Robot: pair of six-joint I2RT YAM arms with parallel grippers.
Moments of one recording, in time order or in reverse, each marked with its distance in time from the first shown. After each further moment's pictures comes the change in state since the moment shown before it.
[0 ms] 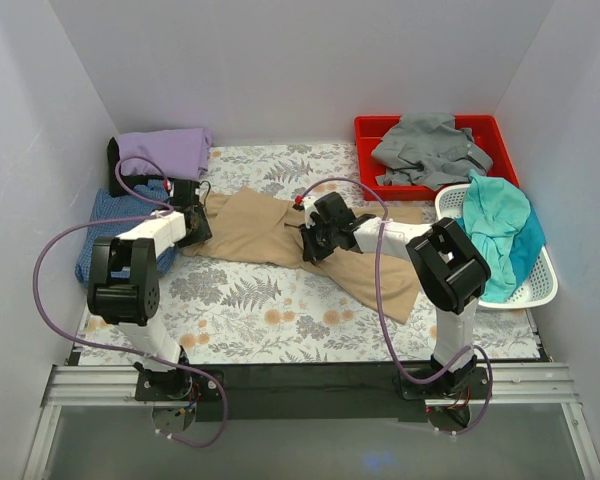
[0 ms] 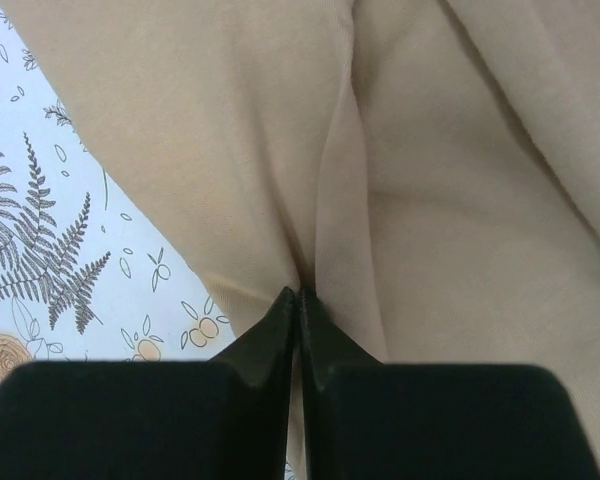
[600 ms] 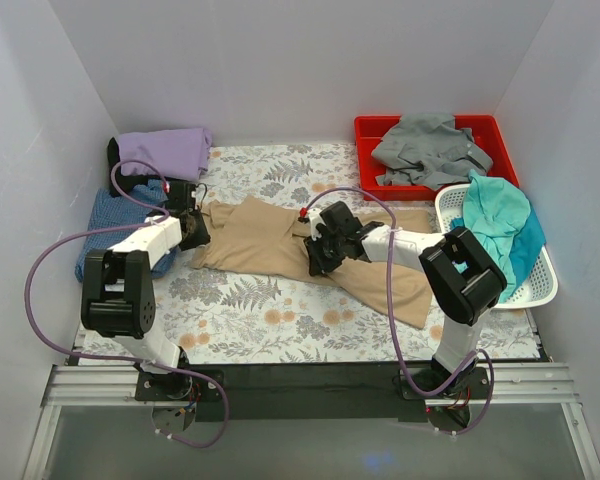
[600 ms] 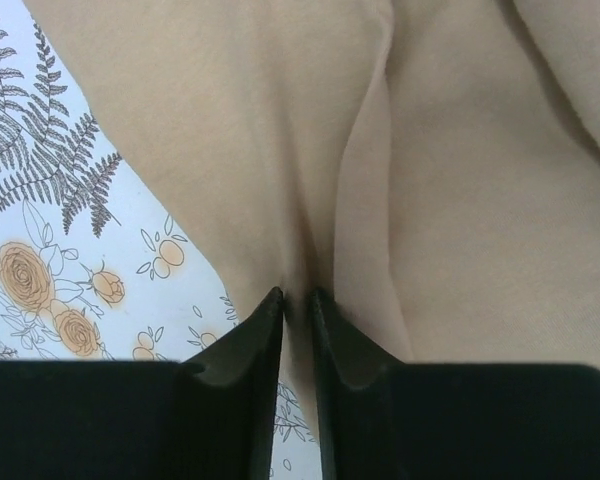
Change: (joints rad) left arm 0.000 -0.130 -0.066 -0.031 0.055 0.023; right arm 0.014 -0.112 -0.113 -0.076 -0.014 -0.016
